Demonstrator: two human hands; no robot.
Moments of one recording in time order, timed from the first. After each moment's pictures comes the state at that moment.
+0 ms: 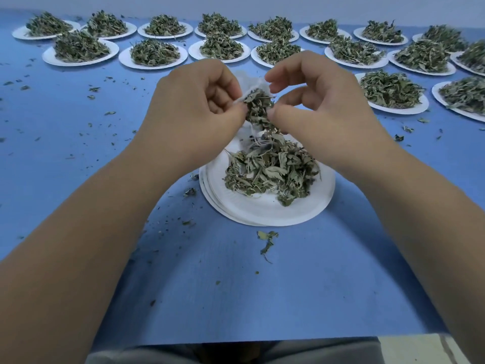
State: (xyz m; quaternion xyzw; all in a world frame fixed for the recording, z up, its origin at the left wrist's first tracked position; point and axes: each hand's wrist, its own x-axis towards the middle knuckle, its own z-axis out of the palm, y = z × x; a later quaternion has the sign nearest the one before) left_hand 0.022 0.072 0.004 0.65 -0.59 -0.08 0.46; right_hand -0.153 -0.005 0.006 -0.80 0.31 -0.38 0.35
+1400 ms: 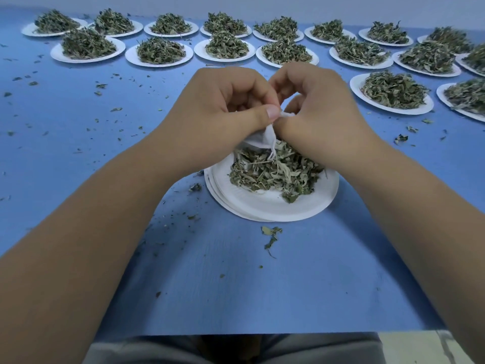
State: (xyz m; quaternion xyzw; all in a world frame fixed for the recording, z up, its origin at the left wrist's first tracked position) left_hand 0.014 0.076 0.005 0.54 -0.66 -0.21 0.48; right_hand -0.140 -0.011 0.001 -0.83 0.34 -0.34 0.28
